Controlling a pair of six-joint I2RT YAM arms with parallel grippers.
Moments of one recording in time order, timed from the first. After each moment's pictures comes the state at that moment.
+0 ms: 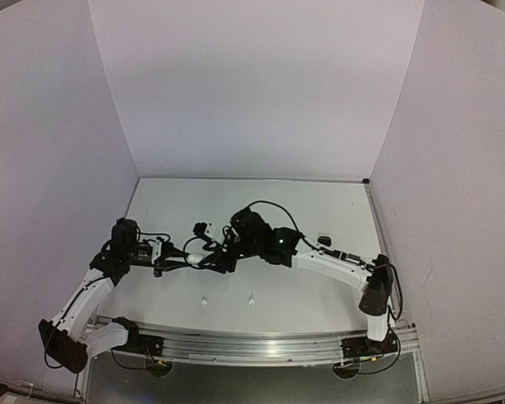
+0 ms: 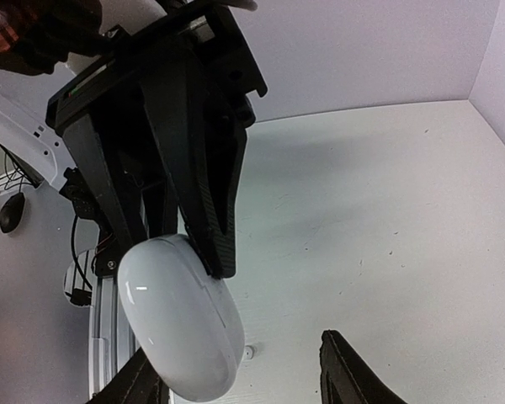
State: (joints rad) left arm -0.35 0.98 0.83 -0.40 1.11 0.78; right arm 1.07 1.97 1.88 -0.43 -0.37 -0.07
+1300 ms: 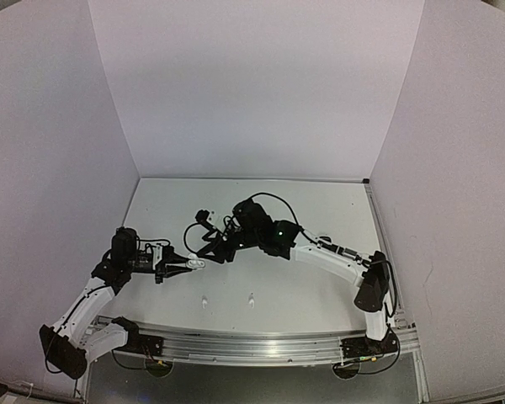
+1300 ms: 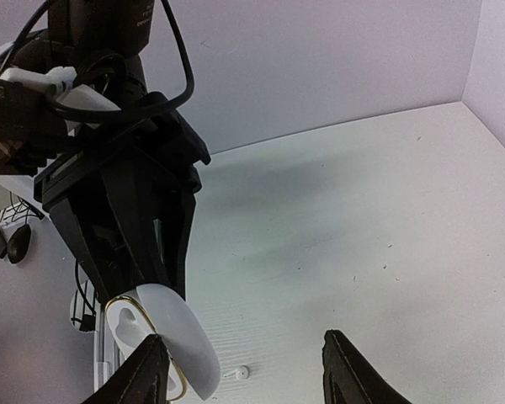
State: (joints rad) left arm -0.36 0.91 0.71 -0.30 1.07 0.66; right arm 1.02 2.02 1.94 -0.39 -0.43 -0.01
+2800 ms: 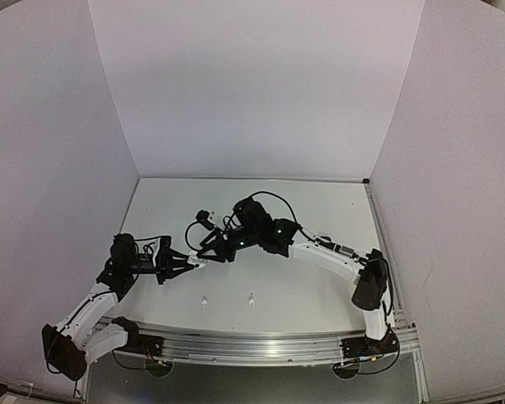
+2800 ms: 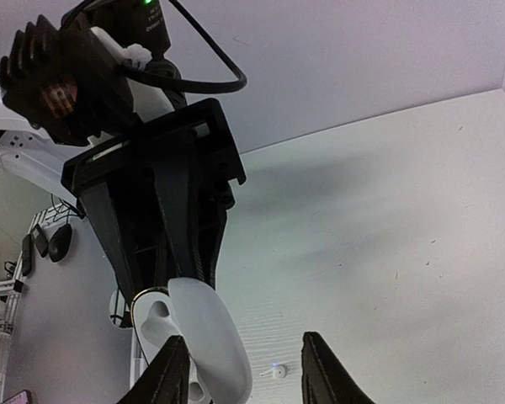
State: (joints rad) left arm -0.36 0.89 0.57 0.10 1.09 0.11; right arm 1.00 2.05 1.94 -0.38 -0.58 0.06
